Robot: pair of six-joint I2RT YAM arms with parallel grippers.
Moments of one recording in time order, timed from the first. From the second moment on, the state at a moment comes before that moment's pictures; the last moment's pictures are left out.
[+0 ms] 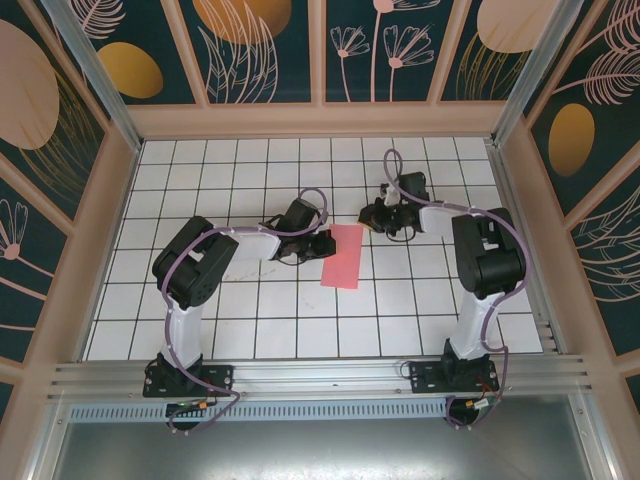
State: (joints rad) left arm -0.66 2.02 1.10 0.04 0.40 -0.73; right arm 0.25 1.90 1.07 -0.07 -0.68 0.65
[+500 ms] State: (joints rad) left arm -0.66 2.01 1.10 0.04 0.40 -0.73; right arm 0.25 2.00 1.09 -0.09 -0.68 0.63
